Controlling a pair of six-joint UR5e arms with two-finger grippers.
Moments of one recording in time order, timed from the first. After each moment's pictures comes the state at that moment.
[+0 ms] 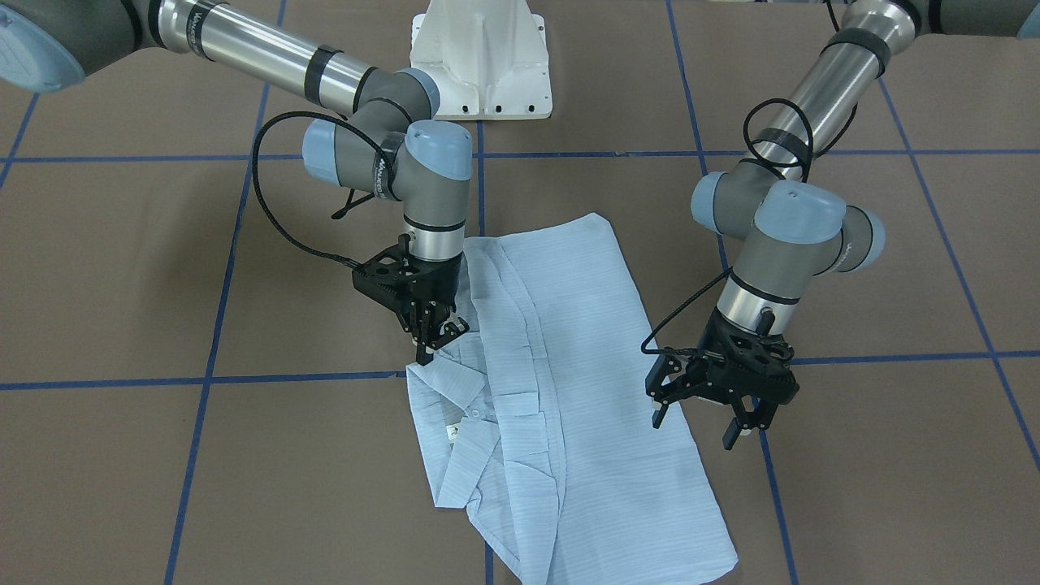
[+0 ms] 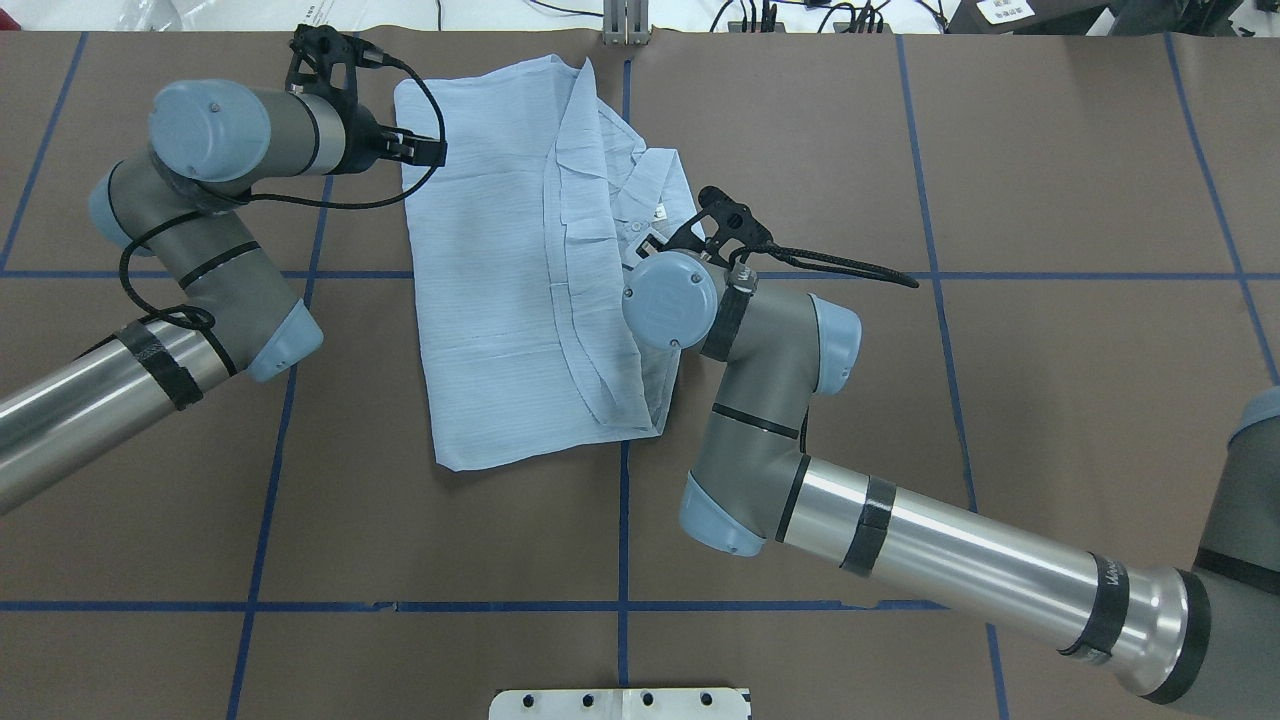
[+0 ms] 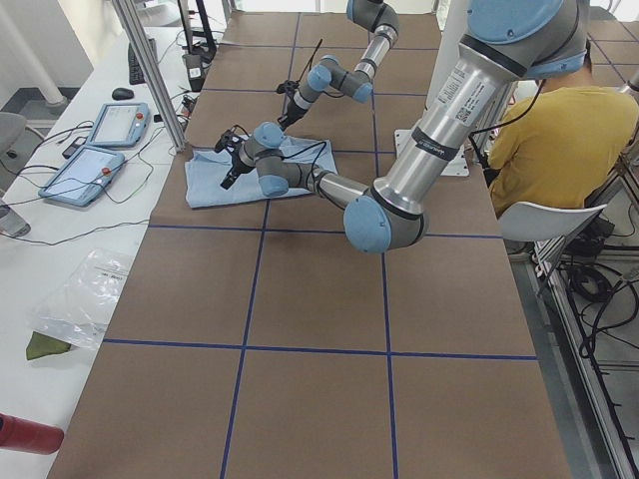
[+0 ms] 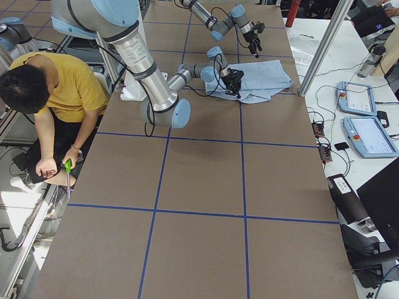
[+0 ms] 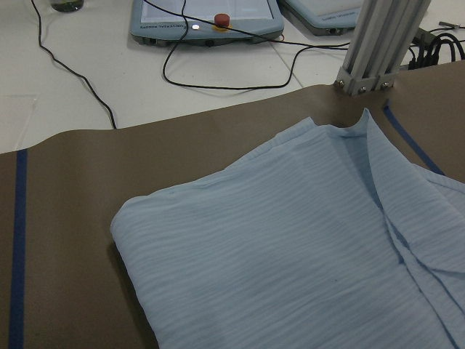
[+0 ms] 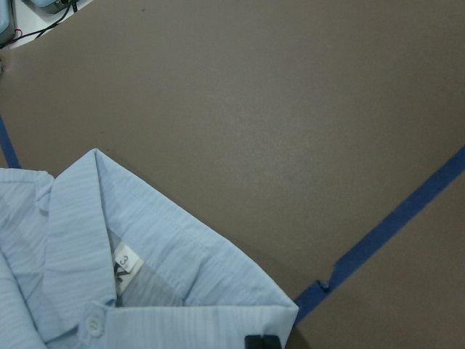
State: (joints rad) left arm -0.83 -2.18 -1.22 -2.50 -1.70 -0.81; right arm 0.49 -0.81 1.39 -1.39 1.33 1.94
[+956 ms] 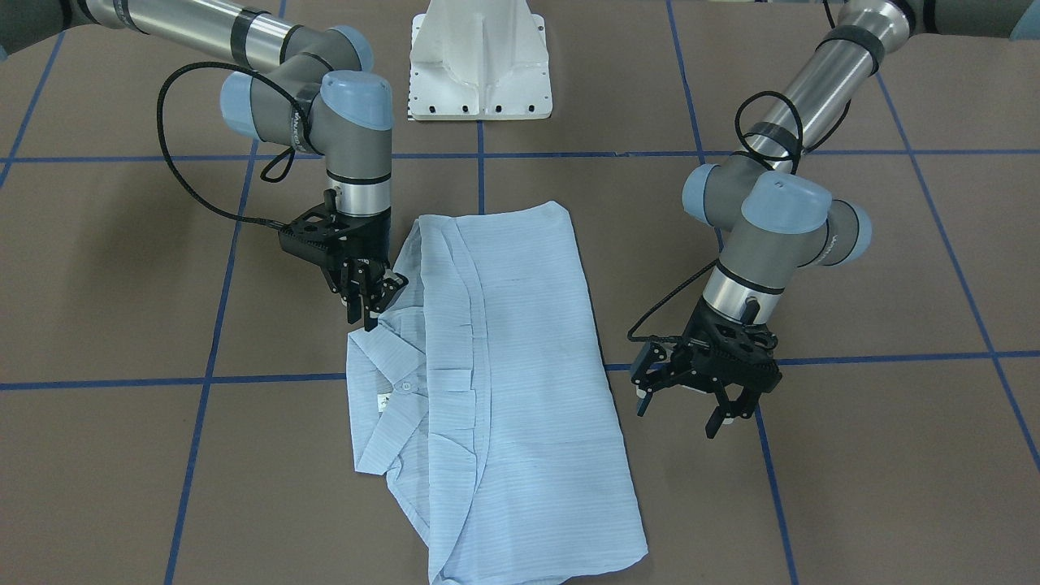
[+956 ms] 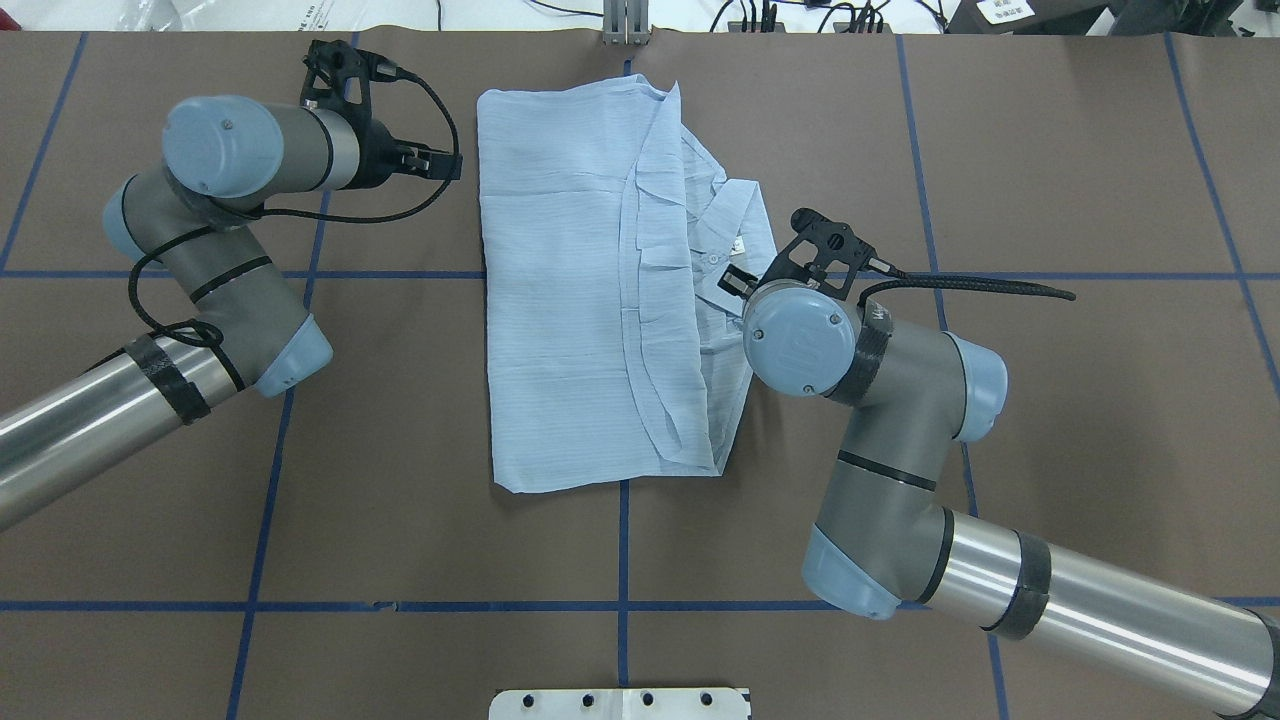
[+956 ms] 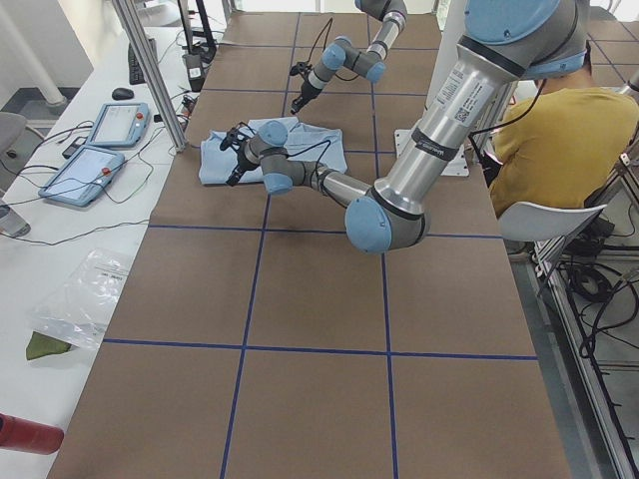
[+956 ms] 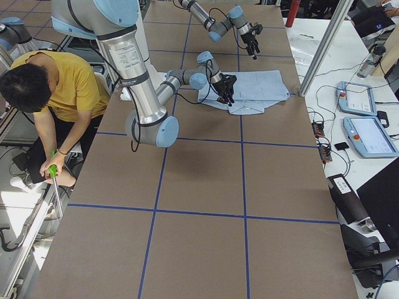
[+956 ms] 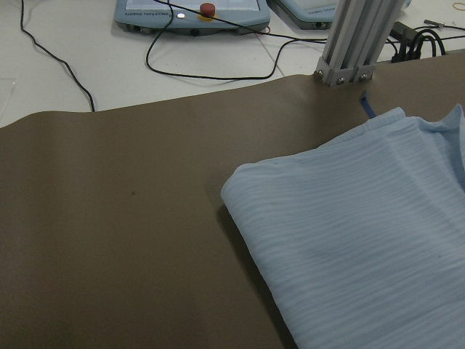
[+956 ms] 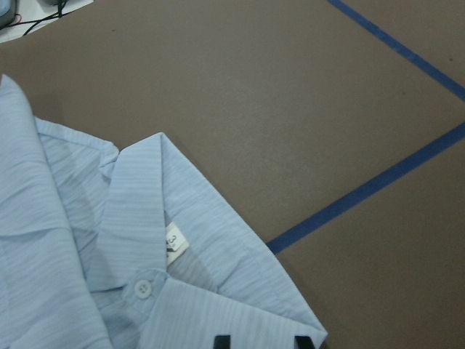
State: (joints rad) left arm -0.81 -2.18 -1.24 -2.50 -1.70 -0.83; right arm 0.48 -1.00 1.65 -1.44 1.34 1.75
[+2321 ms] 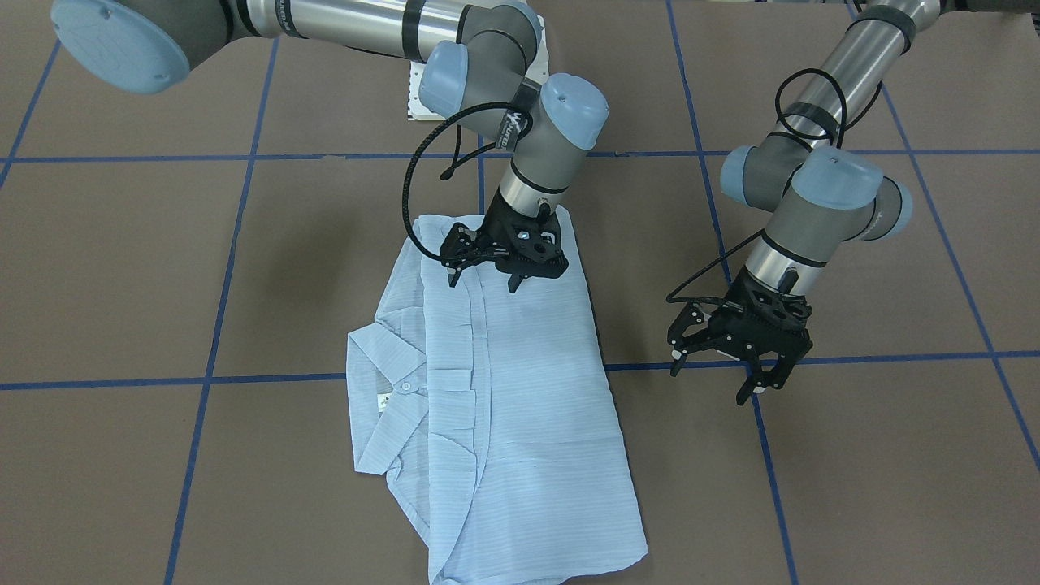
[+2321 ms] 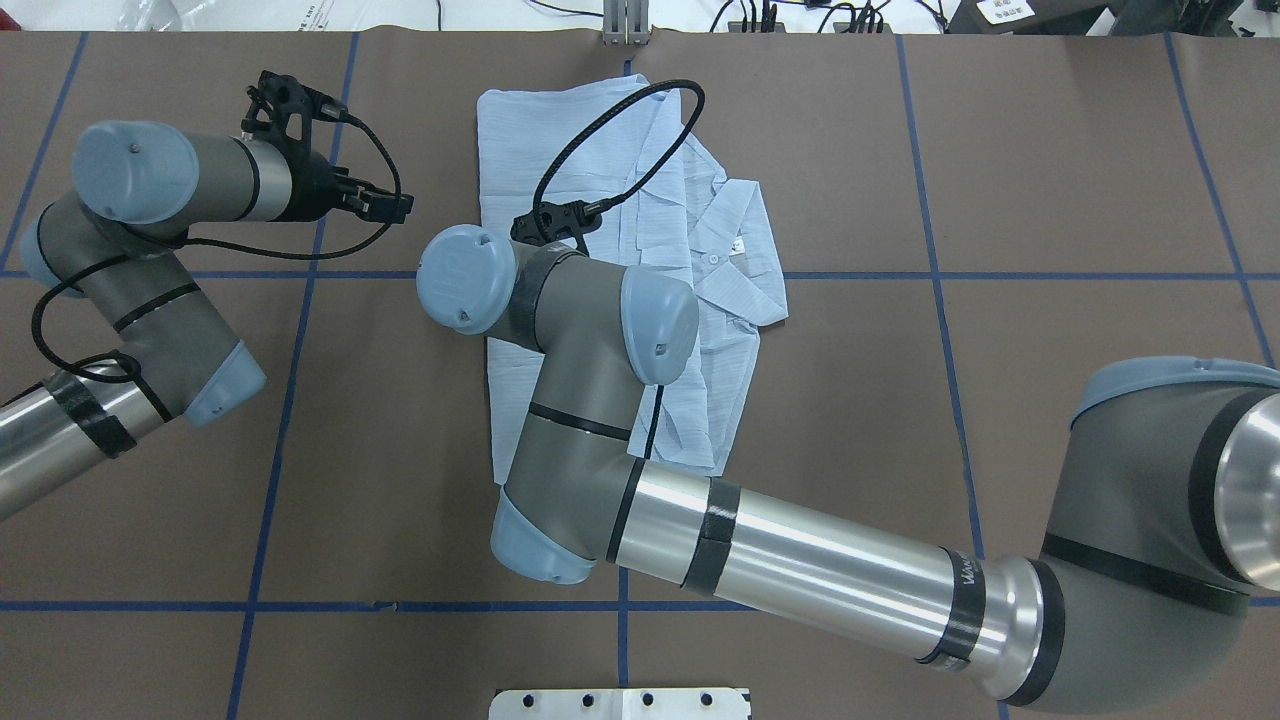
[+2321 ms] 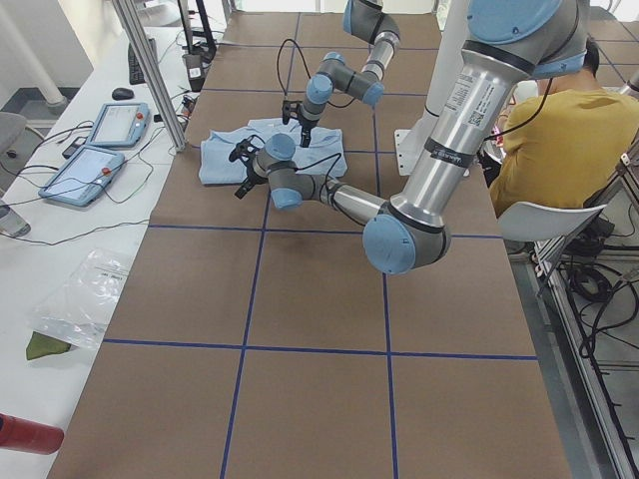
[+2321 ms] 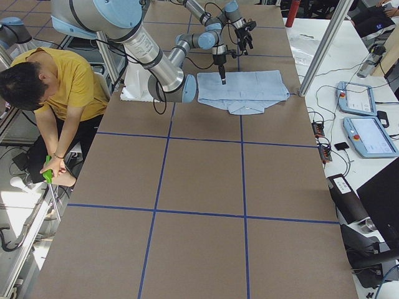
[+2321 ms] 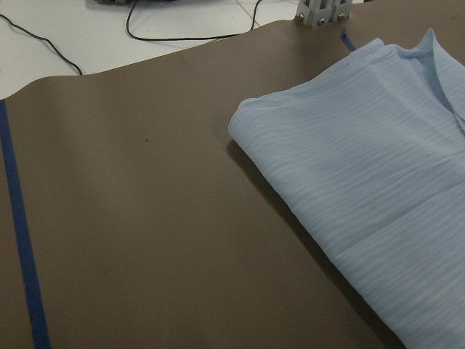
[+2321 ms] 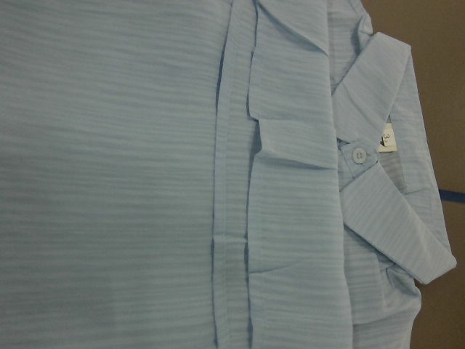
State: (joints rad) left arm -0.83 -2.03 -1.37 -2.50 -1.80 -0.70; right arm 0.42 -0.48 1.22 -1.87 1.51 1.13
